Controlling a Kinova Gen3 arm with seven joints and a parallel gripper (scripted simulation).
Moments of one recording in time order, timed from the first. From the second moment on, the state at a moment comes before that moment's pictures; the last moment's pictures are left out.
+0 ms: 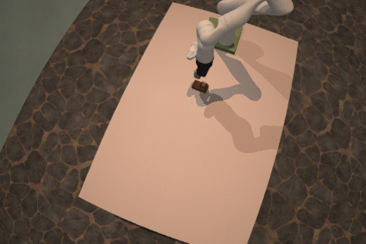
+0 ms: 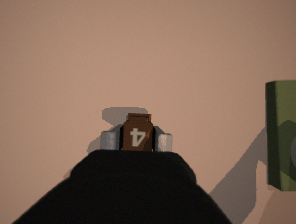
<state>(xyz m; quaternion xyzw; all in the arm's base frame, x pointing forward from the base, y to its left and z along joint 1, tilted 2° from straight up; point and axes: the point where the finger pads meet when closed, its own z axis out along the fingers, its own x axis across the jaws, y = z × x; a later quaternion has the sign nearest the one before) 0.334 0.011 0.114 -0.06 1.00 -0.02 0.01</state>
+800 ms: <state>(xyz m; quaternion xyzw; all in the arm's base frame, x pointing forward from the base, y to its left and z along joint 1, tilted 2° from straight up) 0.328 0.091 0.107 0.14 0.99 -0.01 0.01</state>
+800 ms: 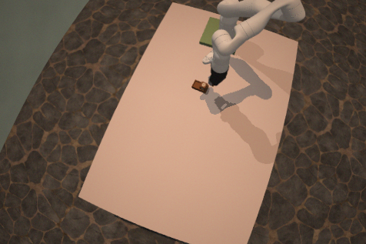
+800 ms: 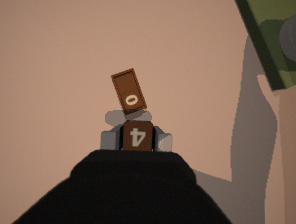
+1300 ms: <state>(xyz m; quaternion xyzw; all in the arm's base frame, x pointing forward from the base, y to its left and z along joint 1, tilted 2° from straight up) 0.318 0.135 0.100 0.19 0.98 -0.01 0.01</state>
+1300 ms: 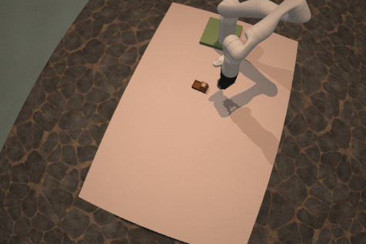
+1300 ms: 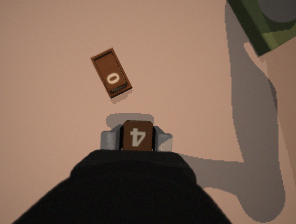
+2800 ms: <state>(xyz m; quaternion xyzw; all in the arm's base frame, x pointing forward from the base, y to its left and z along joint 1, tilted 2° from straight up) 0.320 0.139 0.011 0.19 0.98 -0.01 0.01</state>
